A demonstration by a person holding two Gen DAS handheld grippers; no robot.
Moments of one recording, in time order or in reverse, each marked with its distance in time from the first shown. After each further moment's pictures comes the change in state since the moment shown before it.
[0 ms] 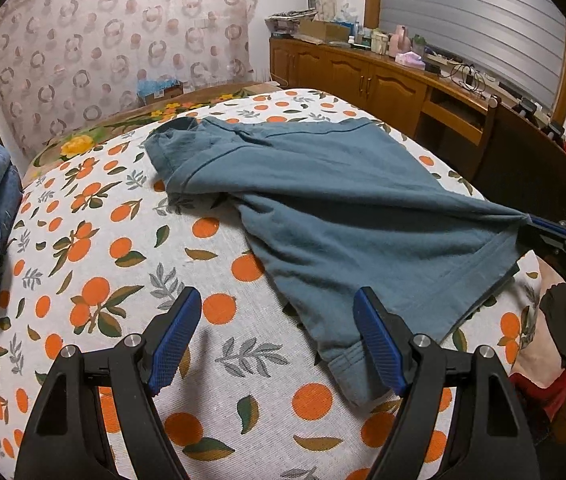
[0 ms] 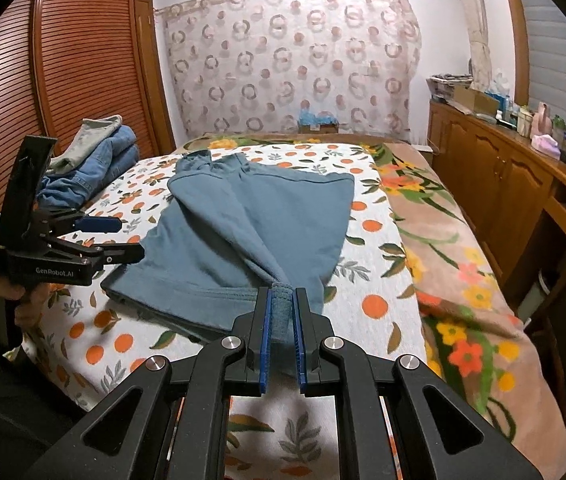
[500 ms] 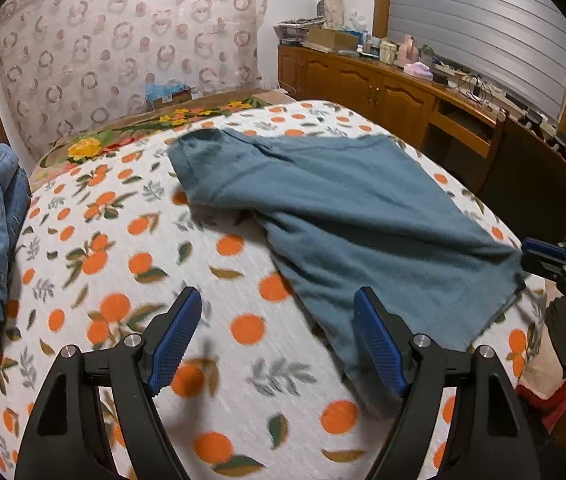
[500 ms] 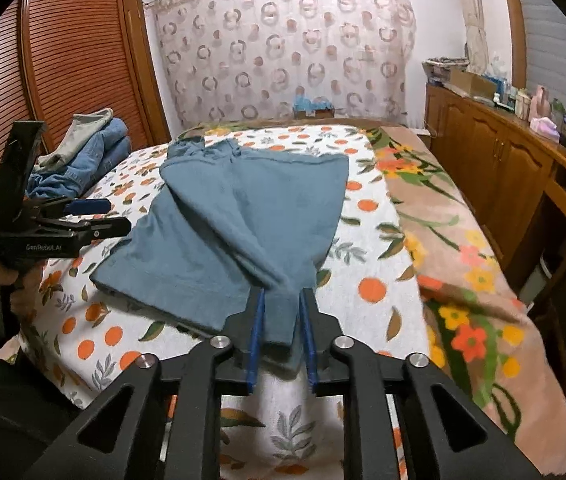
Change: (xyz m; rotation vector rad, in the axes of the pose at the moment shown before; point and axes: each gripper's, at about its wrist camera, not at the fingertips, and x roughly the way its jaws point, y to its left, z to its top) left arm -0.001 0.021 0.013 -0.024 -0.029 0.016; right arm 0.001 -0.018 0.005 0.032 0.040 0.006
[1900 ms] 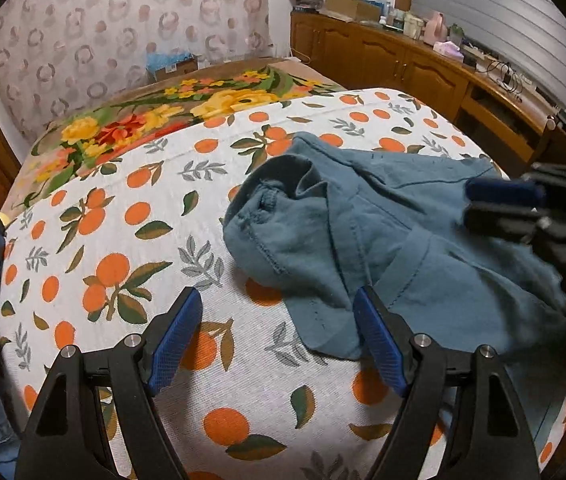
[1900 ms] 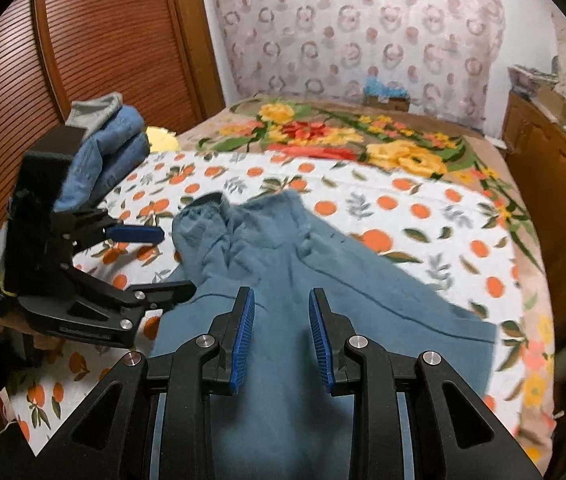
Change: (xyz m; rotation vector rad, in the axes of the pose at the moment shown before) left arm 0.093 0.079 0.067 -0.004 0.136 0.003; right arm 0.181 0.027 0.132 -0.155 0.155 0.181
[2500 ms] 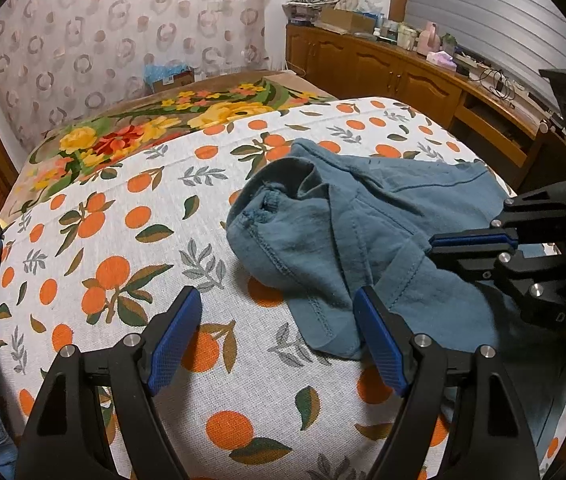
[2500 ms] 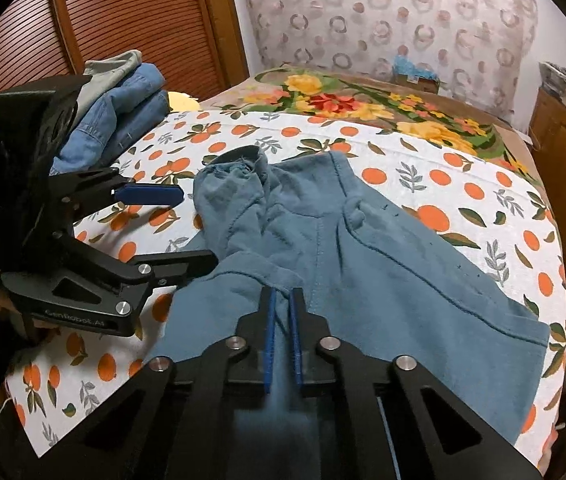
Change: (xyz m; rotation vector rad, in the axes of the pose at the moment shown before) left arm -0.002 0.003 -0.005 0.007 -0.048 -0.016; right arm 0.033 0.013 0.006 -0.061 0.084 0.056
